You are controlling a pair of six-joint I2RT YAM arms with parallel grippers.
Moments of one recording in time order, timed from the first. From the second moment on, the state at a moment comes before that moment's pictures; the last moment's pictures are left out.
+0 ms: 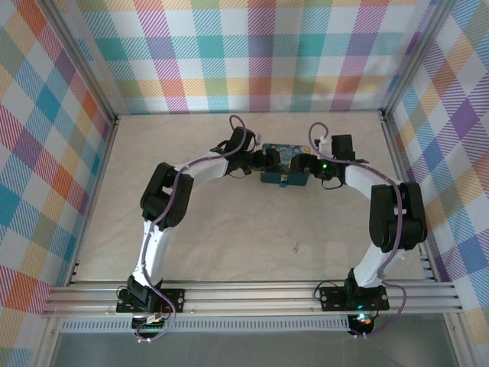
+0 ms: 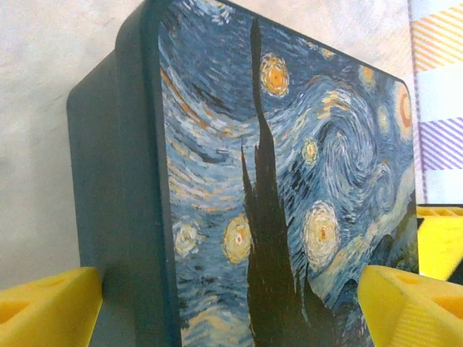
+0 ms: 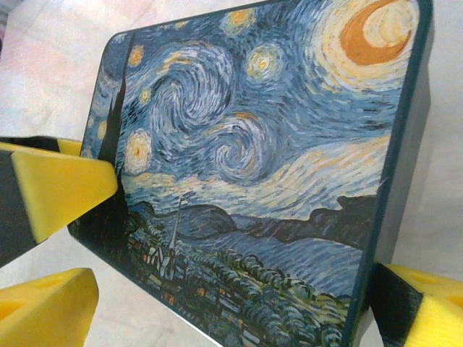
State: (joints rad) left arm -0.56 2.19 1.61 -0.17 0.40 -0.71; right arm 0.14 1.72 1.03 -0.18 -0.55 0.31
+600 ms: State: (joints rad) left arm -0.47 1.91 1.27 -0.19 0.30 -0.67; right arm 0.40 1.61 0.87 -0.08 -0.55 0.43
